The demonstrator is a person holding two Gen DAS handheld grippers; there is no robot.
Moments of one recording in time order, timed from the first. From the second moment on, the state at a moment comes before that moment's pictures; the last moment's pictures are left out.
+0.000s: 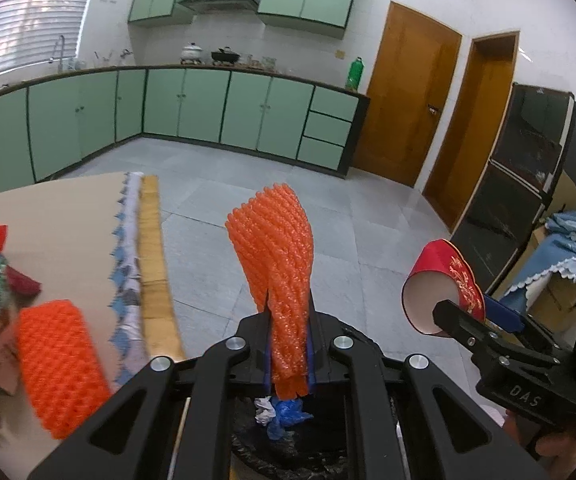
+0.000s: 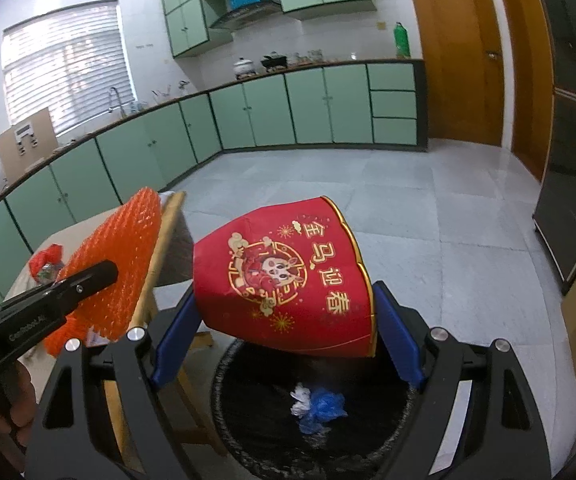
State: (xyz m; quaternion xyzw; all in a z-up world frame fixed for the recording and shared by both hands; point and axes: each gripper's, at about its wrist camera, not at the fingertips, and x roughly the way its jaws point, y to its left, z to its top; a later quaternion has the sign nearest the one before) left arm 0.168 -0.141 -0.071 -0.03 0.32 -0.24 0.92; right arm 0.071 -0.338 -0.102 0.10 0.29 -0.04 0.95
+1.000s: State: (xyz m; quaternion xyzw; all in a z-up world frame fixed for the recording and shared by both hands) left arm 0.192 -0.174 -0.101 -0.03 0.35 -0.27 0.90; right arm 0.089 -0.395 -0.142 0.14 0.32 -0.09 0.93
